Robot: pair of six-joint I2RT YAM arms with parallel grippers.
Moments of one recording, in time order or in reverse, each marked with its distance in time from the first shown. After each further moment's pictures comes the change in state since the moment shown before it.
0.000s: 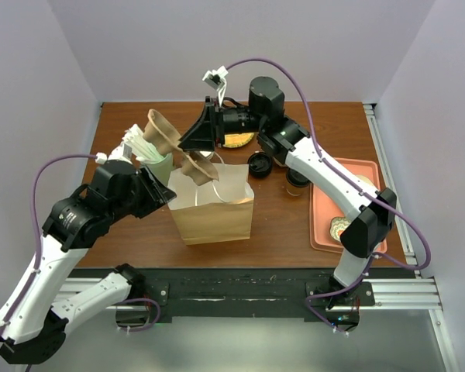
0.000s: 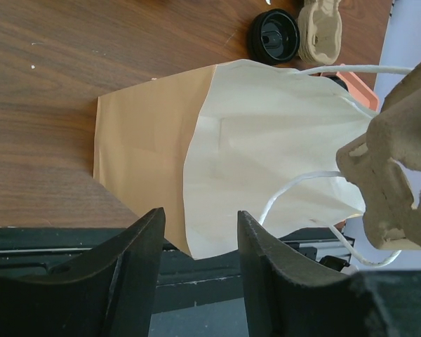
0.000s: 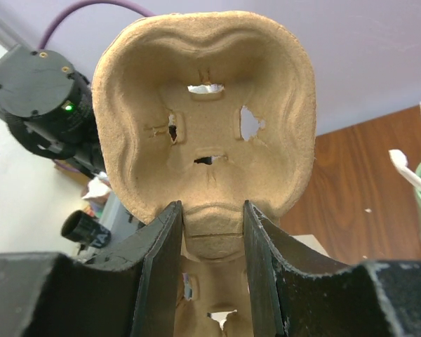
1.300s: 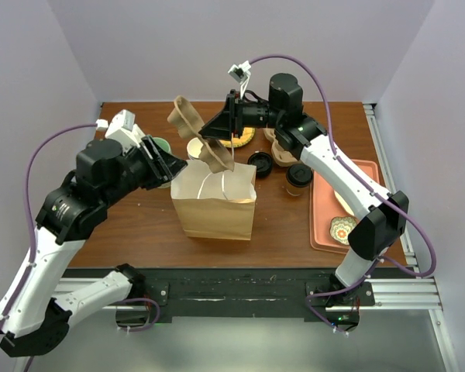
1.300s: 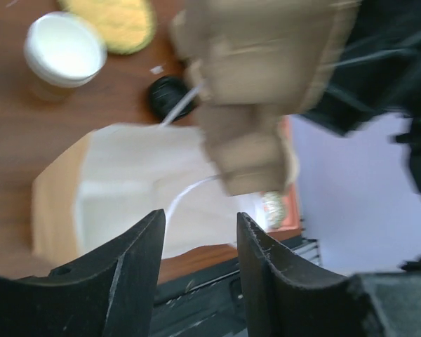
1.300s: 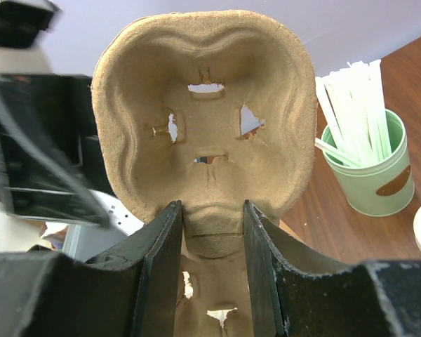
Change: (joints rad) left arm 0.000 0.092 0.159 0.217 0.068 0.175; right arm -0.126 -0.060 -0.079 -0.087 0.092 -0.062
